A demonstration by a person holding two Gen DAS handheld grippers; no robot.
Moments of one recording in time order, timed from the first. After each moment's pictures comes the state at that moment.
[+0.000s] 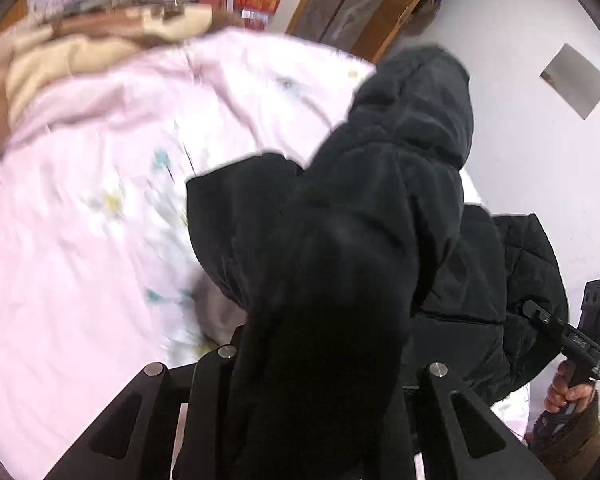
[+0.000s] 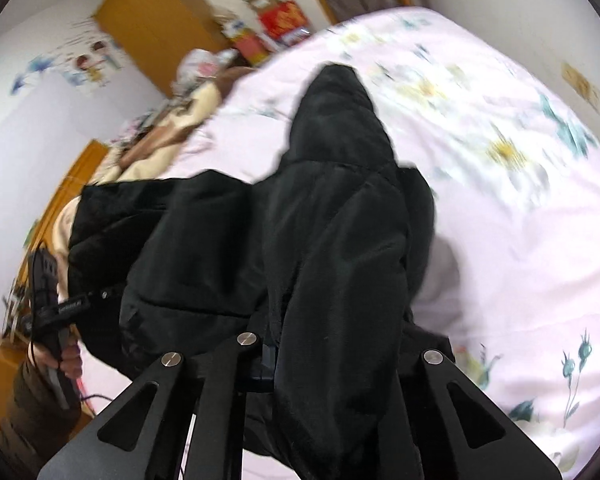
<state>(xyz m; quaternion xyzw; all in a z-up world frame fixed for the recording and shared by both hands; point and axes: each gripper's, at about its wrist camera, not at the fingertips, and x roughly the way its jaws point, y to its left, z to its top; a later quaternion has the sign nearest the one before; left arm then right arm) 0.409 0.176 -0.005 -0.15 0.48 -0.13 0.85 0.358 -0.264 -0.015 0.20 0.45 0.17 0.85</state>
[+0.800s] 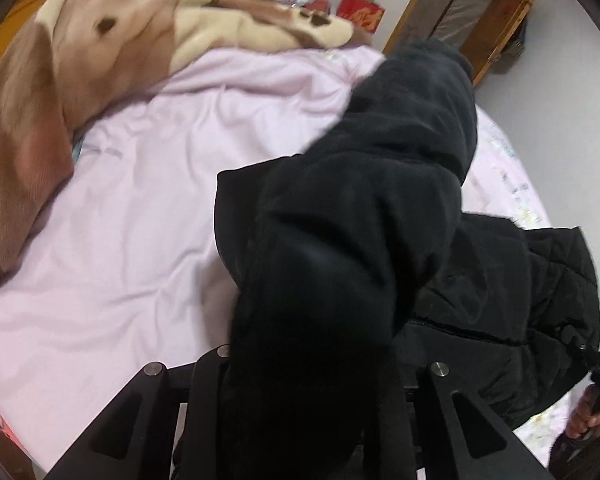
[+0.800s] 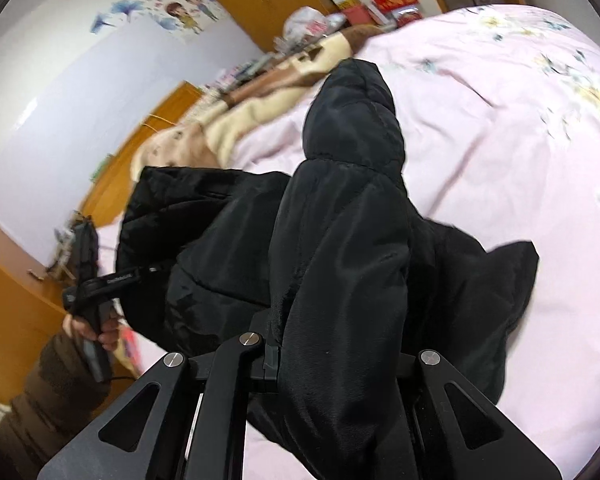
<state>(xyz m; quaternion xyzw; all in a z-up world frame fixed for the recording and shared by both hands) 0.282 0.330 -0.059 -0.17 0.50 0.02 0.85 0.375 -0.082 -0.059 0.18 0.47 0.28 0.82</state>
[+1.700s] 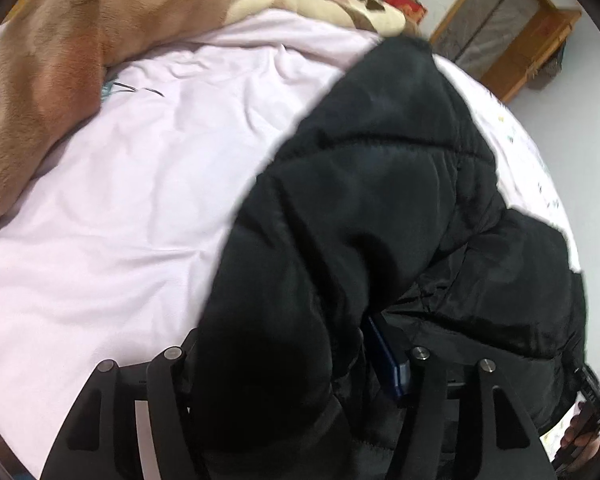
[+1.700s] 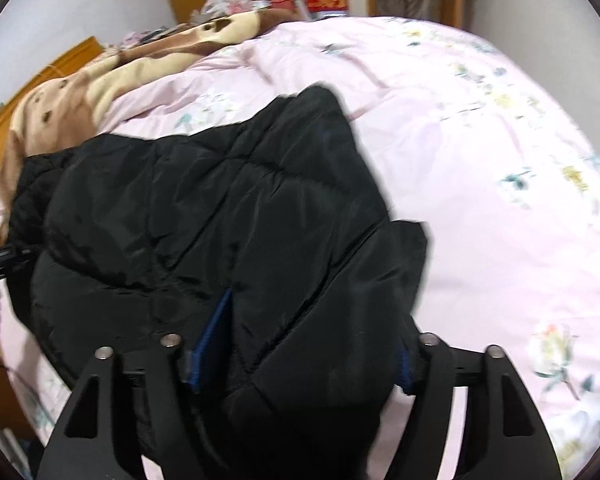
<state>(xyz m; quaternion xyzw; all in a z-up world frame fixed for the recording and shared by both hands) 0.287 0.365 -0.102 -0.22 0.51 0.06 0.83 0.364 -0.095 -0.094 -0.01 0.48 0.09 0.88</state>
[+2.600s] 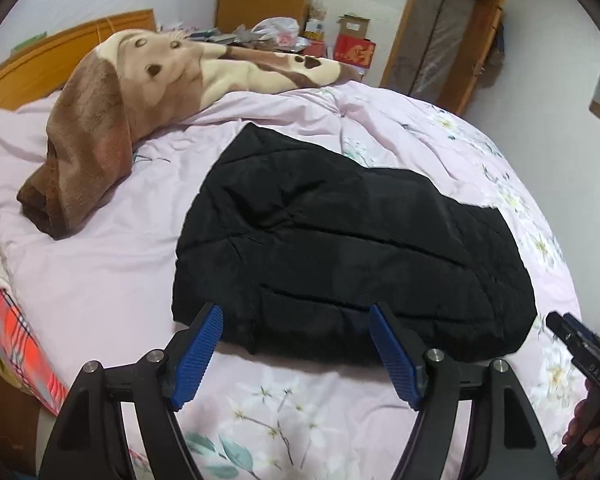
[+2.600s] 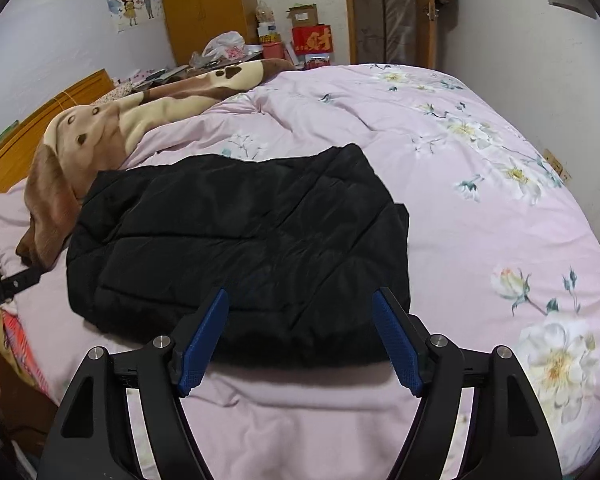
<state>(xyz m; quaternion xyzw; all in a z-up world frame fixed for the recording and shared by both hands) 0.140 0.244 0.004 -0.12 0.42 0.06 0.90 0.216 -0.054 -0.016 0.03 0.41 0.07 0.91</state>
